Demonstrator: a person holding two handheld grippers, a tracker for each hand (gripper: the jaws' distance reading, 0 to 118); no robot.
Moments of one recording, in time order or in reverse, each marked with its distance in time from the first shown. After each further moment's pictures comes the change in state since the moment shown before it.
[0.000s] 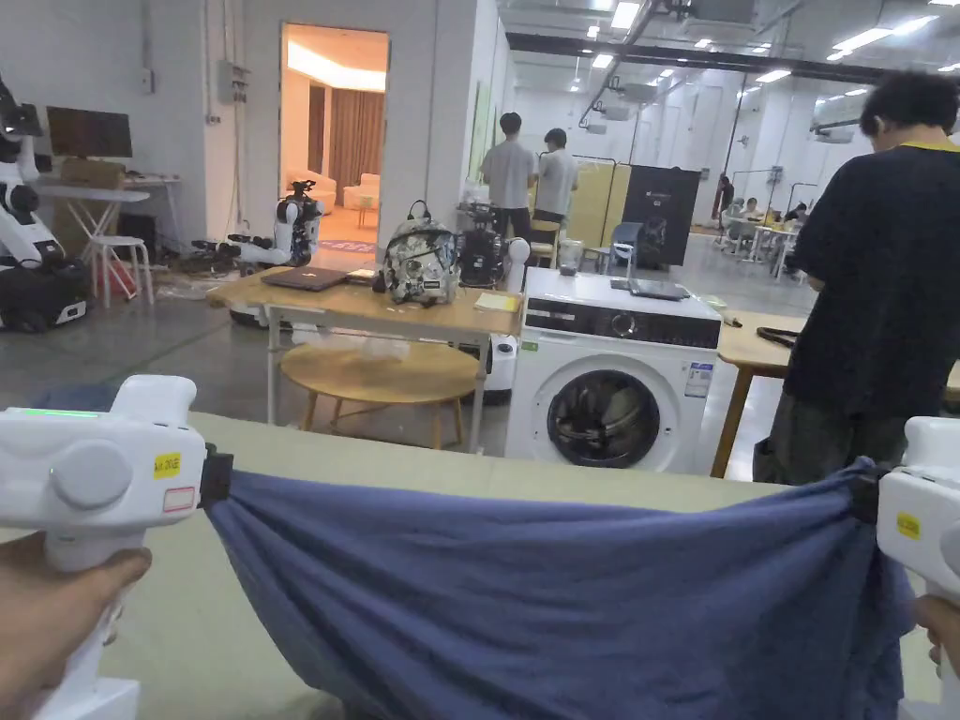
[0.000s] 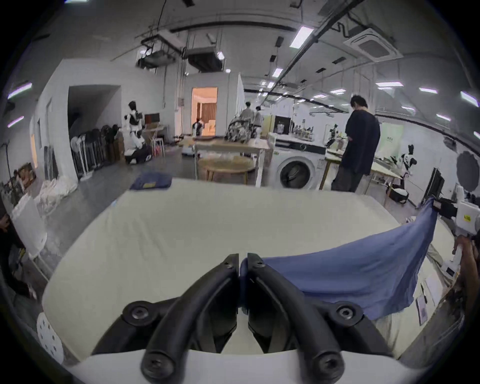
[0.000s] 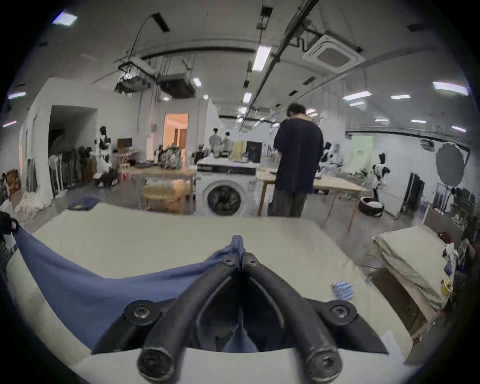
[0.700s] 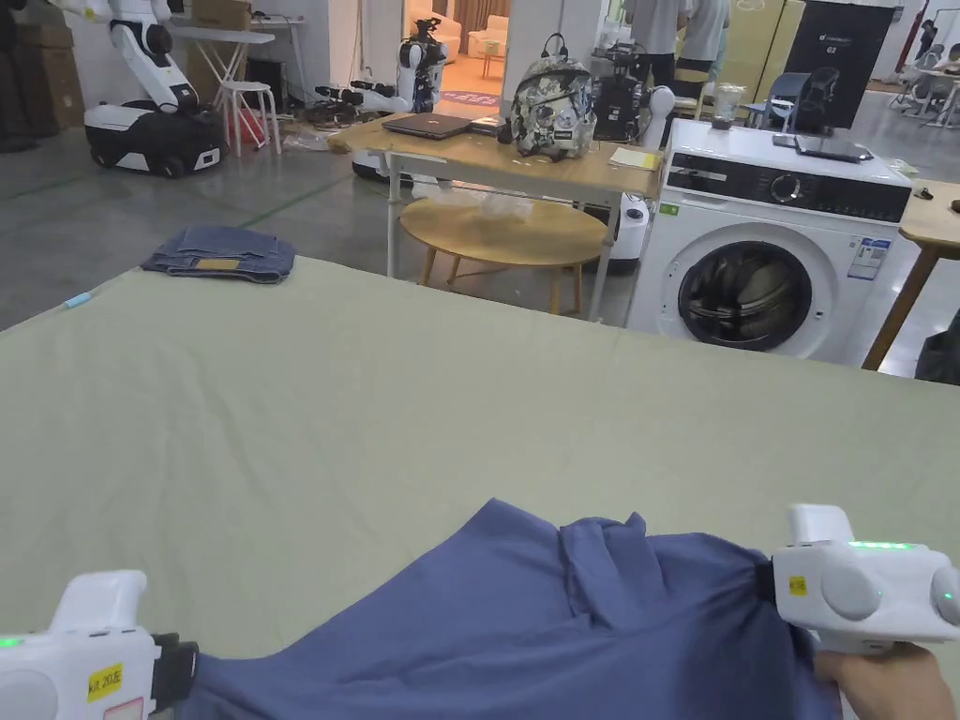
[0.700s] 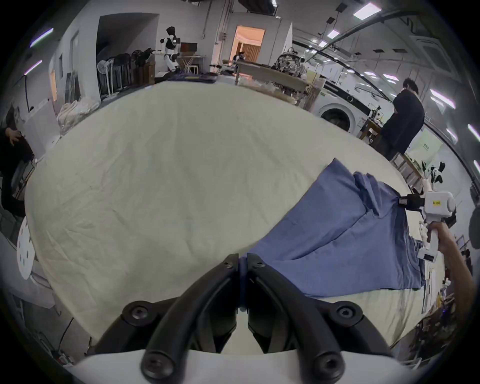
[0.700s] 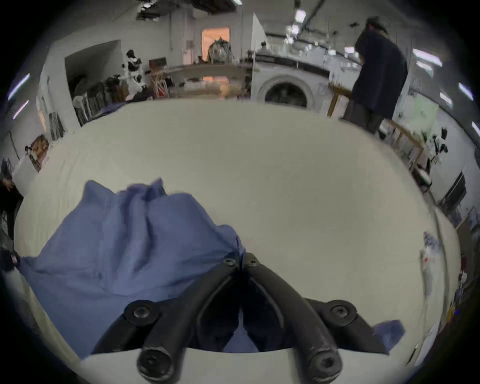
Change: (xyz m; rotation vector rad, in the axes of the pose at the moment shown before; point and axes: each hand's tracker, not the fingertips) left arm -0.089 -0.252 0.011 -0.355 0.114 0.269; right arm -0.153 -0.192 -0.146 -0.494 0.284 0.179
